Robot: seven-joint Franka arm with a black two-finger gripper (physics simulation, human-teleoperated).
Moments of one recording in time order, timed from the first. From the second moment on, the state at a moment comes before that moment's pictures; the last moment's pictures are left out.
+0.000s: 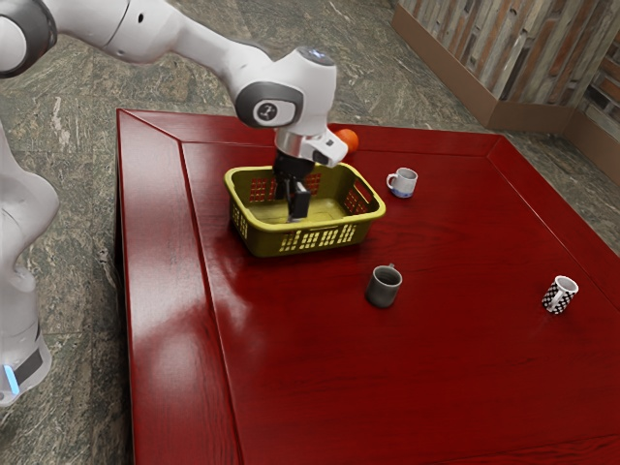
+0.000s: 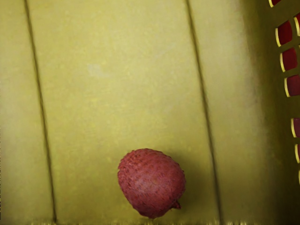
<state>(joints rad) -0.52 -0.20 0.65 -2.19 0.14 2.07 0.02</state>
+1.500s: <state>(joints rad) -0.52 -0.18 0.67 -2.24 0.13 2.17 0.05</state>
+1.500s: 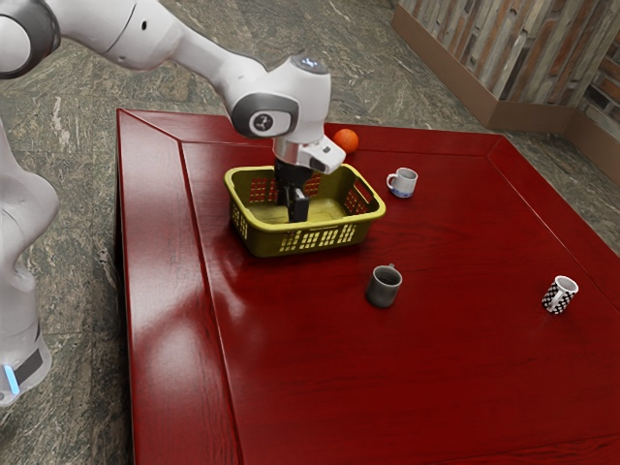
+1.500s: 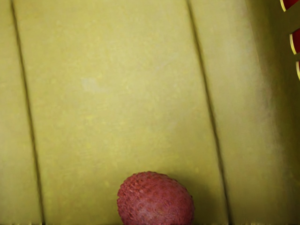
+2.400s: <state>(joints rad) -0.52 -0.17 0.68 -2.25 0.11 2.19 0.06</state>
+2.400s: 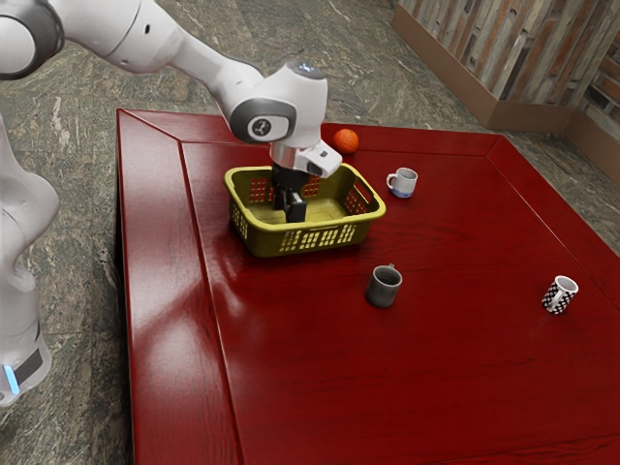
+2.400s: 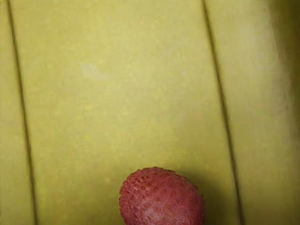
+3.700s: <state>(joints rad) -0.52 -0.17 0.69 -2.15 0.10 2.20 0.05</state>
